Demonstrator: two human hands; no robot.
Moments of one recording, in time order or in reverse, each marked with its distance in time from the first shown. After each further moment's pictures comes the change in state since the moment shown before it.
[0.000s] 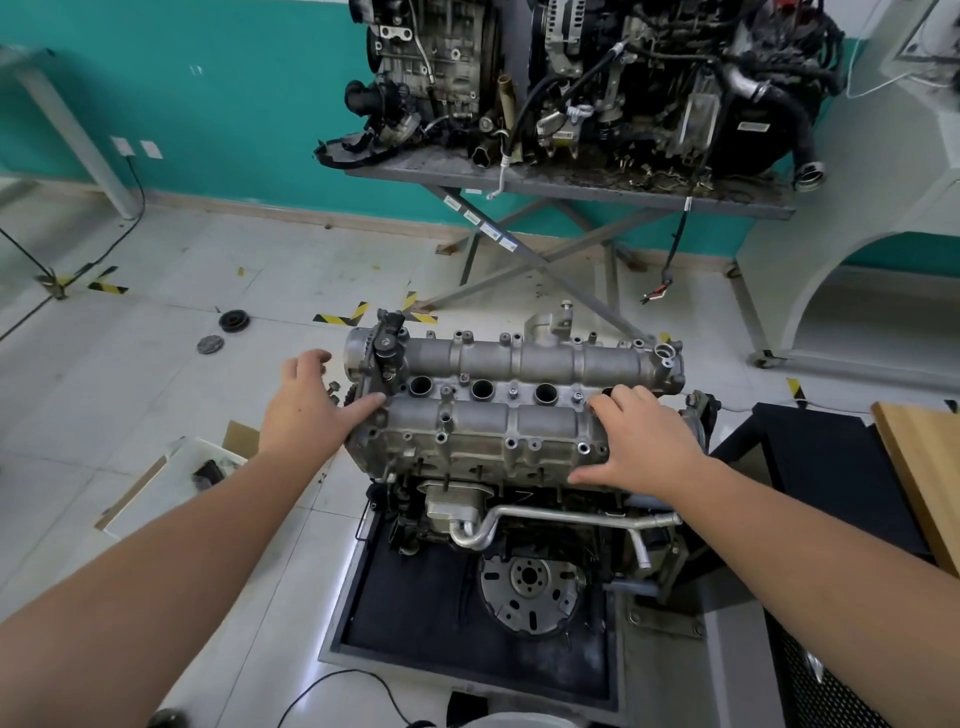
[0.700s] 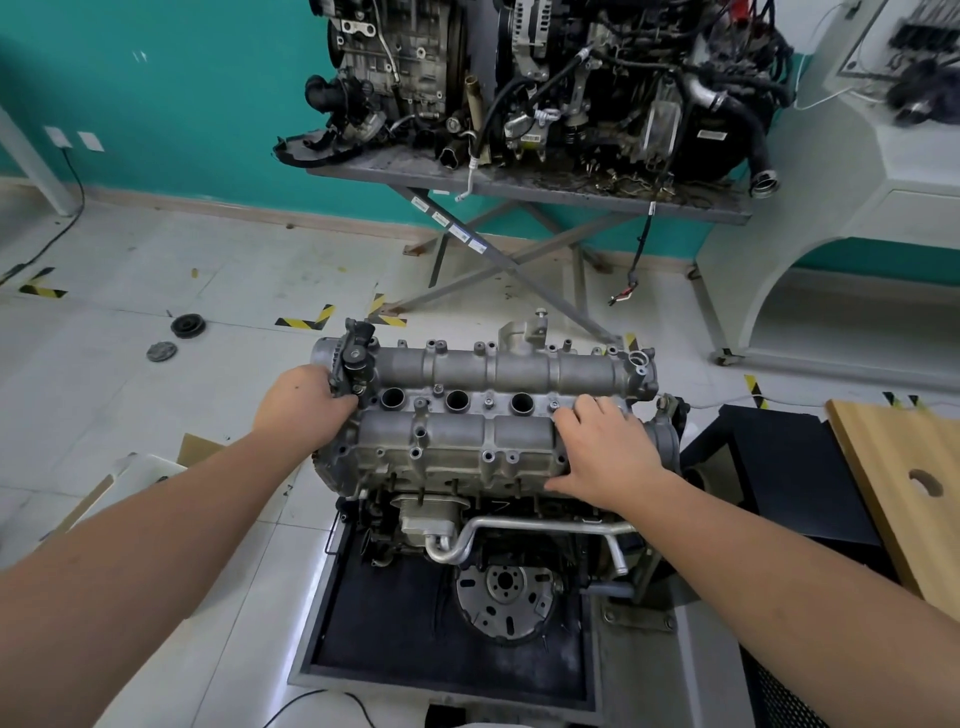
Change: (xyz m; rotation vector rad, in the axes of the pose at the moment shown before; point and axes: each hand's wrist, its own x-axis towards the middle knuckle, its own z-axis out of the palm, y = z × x) left_hand 0.038 0.028 0.013 0.081 -0.221 -0.030; right_hand 0.002 -0.025 -0.007 -0.057 -0.044 0.055
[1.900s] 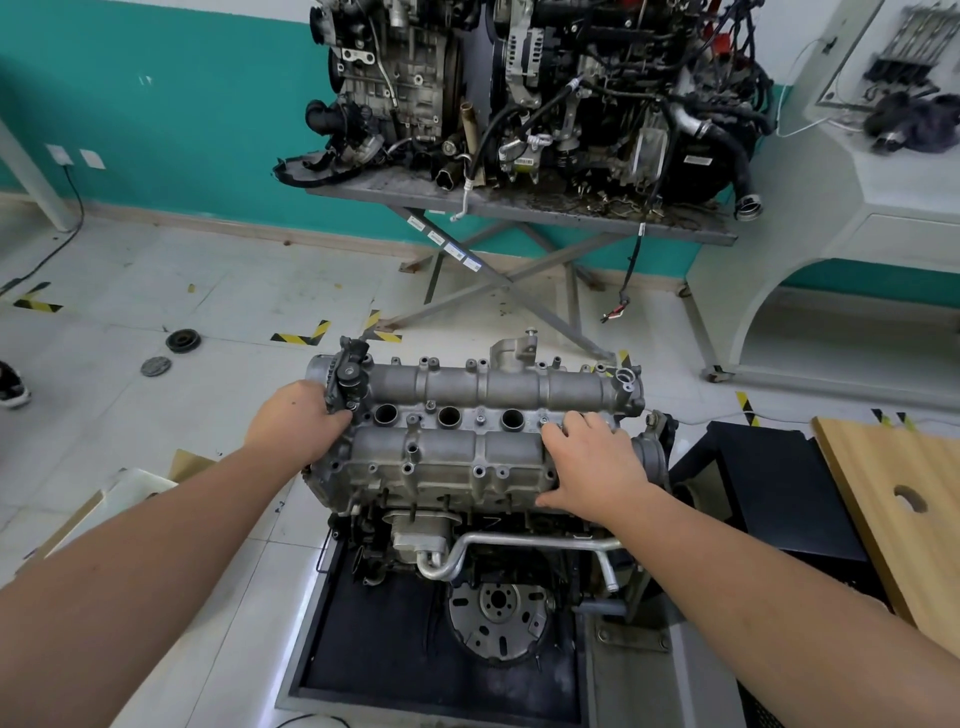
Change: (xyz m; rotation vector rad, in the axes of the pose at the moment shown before) left_hand 0.002 -0.002 -0.002 0.068 0.022 0.071; right_hand 0.005 0.002 0.000 -0.003 -0.031 0.018
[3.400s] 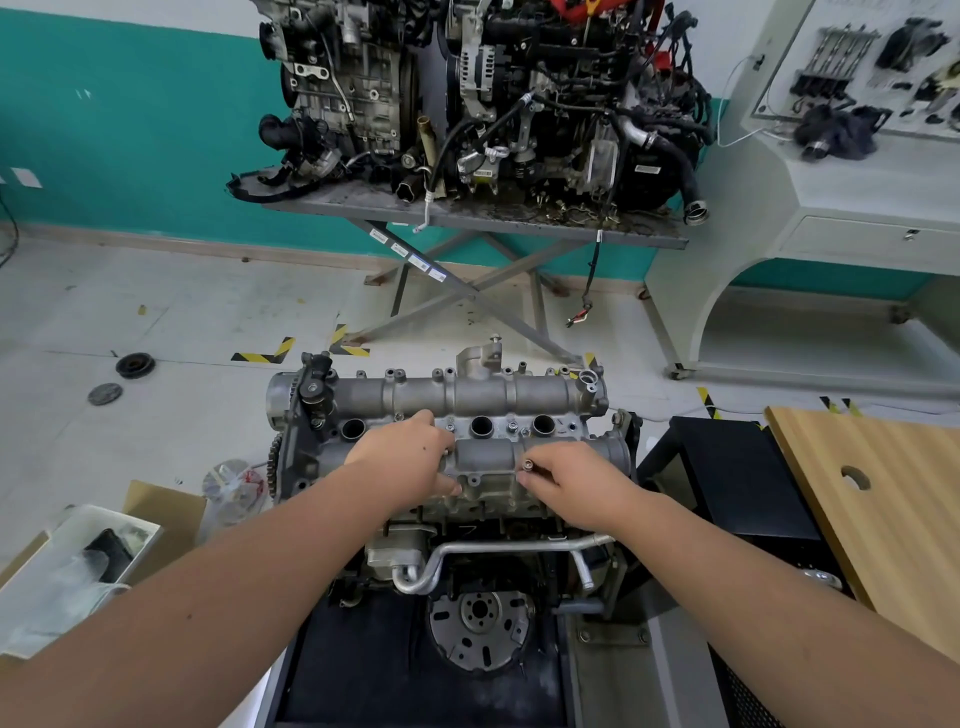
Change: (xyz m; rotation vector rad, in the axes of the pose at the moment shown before) left_hand -0.044 0.124 0.032 0.424 -0.365 0.539; right_hand -0.033 0.010 -0.021 0.650 -0.054 -0.065
